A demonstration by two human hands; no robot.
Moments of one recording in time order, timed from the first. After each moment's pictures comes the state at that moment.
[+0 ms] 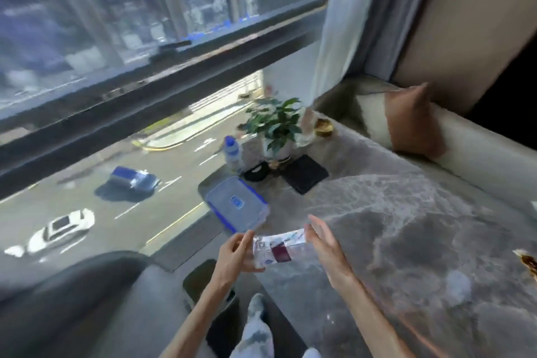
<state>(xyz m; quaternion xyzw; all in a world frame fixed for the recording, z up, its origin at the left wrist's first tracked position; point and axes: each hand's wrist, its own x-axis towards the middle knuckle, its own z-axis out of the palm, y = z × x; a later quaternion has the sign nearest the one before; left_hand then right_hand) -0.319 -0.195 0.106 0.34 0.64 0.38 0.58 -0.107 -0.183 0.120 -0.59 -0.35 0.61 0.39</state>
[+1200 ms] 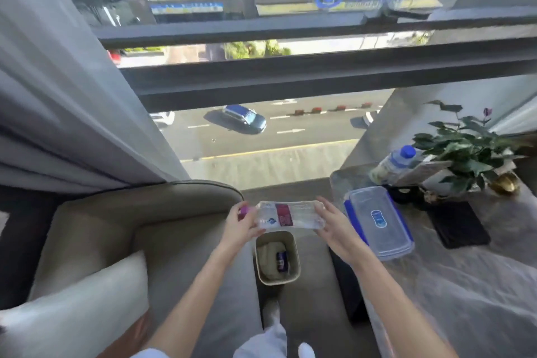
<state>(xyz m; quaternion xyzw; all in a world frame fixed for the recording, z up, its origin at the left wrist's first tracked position) -0.651 -0.229 0.048 0.07 0.65 0.55 0.52 -0.450 -0.098 0.070 -0.48 -0.37 0.78 0.17</state>
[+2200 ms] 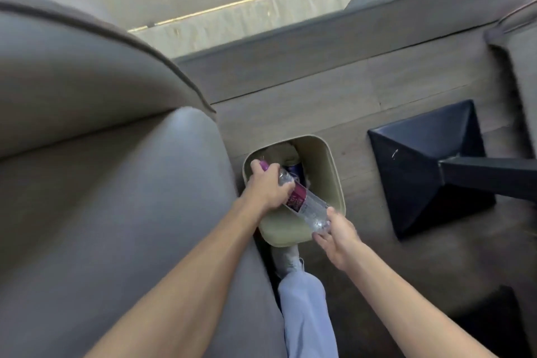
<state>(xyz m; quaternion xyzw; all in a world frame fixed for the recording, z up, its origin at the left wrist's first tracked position) -0.657 -0.121 -0.543 0.35 0.73 0.02 0.59 -0.486 -0.130 -0.532 -0.77 -0.05 0.63 0.06</state>
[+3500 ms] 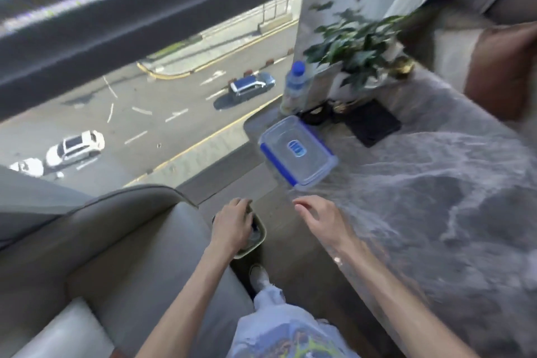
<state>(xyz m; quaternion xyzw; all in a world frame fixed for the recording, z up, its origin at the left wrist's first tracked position) -0.501 -0.189 -0.008 0.62 0.73 0.04 0.29 -0.273 -0.157 0.007 -0.59 -0.72 0.36 0.12</state>
